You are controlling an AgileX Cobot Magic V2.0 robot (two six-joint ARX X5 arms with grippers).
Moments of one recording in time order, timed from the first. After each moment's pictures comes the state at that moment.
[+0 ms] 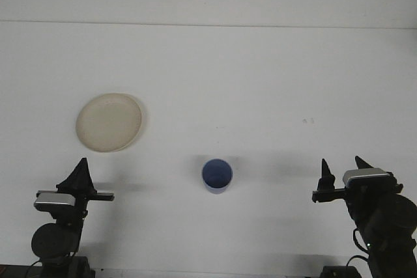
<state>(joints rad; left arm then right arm) -0.01 0.01 0.03 0.22 -0.02 0.03 0.01 0.47 0.71 -0.56 -0.10 -0.02</state>
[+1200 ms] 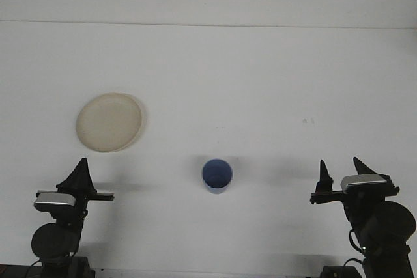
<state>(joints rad) -0.01 0.01 0.03 0.22 -0.02 0.03 0.01 0.41 0.61 -0.46 -0.10 -0.02</state>
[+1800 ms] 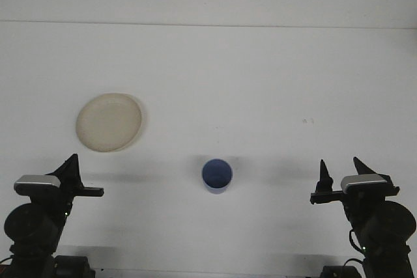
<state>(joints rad) -0.01 0.31 0.56 -0.30 -0.02 0.01 0.01 0.41 0.61 -0.46 -0.10 -0.02</state>
